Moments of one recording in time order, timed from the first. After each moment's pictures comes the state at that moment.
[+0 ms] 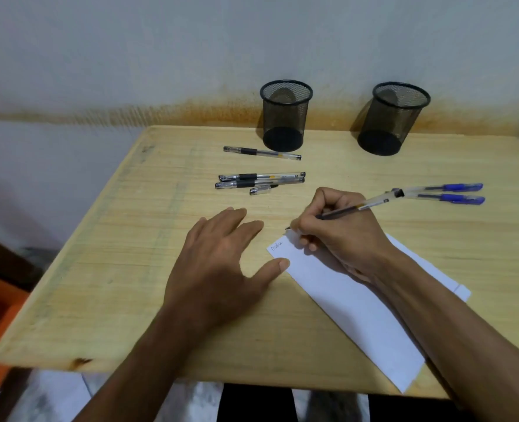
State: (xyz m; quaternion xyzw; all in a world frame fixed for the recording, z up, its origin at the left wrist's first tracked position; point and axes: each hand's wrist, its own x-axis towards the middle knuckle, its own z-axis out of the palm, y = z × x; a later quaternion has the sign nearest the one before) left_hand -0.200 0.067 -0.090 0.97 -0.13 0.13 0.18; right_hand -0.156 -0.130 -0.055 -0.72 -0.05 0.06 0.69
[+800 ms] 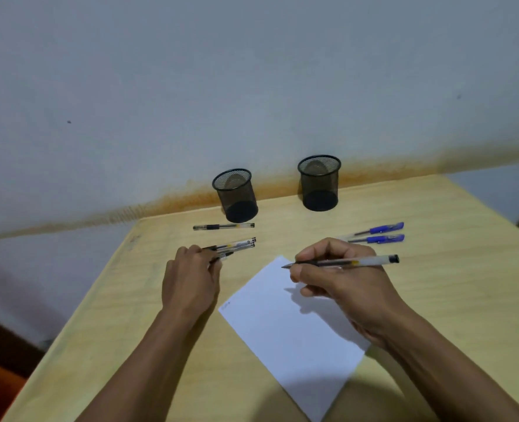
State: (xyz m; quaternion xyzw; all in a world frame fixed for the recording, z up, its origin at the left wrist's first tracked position) left_hand -0.135 0.029 -0.053 0.98 0.00 0.17 0.07; right_hand -0.210 -0.222 -0.007 -0.64 -0.01 0.01 0.77
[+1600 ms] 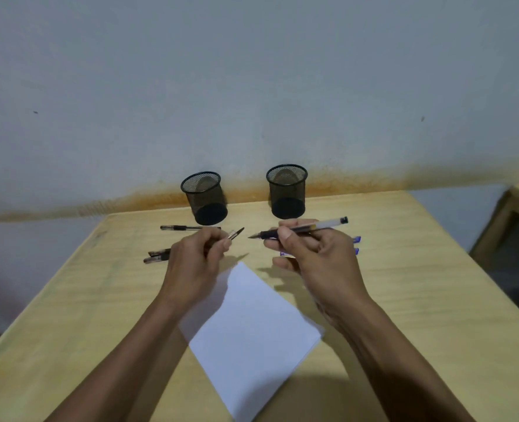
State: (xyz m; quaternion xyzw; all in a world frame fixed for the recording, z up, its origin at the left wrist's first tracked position) left_hand -0.150 -0.064 -0.011 0.91 -0.06 0.21 0.36; right_hand -0.188 -0.259 0.009 -0.60 0.02 -0.06 0.80
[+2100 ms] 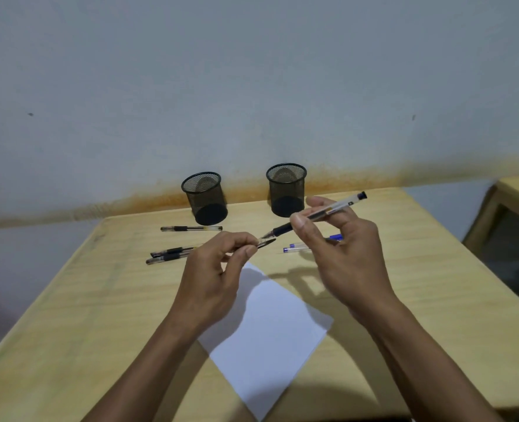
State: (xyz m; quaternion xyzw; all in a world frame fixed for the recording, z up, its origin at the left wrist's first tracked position) left_hand -0.186 -0.078 -0.004 0.85 -0.18 0.20 0.45; right_hand -0.206 -0.268 0.019 -0.73 -0.04 -0.21 0.65
